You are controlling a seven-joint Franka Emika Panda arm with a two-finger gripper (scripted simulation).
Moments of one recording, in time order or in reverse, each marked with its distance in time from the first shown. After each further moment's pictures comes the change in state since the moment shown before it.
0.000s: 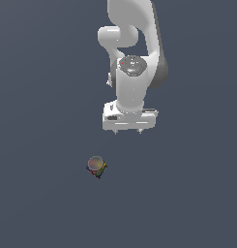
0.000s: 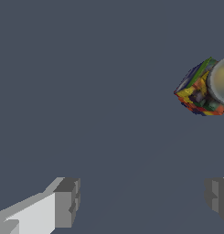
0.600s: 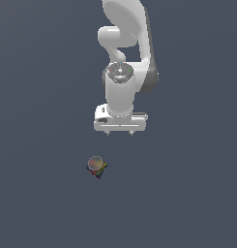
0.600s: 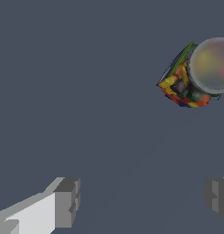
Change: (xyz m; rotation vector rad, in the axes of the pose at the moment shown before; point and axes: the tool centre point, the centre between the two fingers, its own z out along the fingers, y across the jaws) arm -0.006 0.034 0.017 -0.012 -0.017 0.044
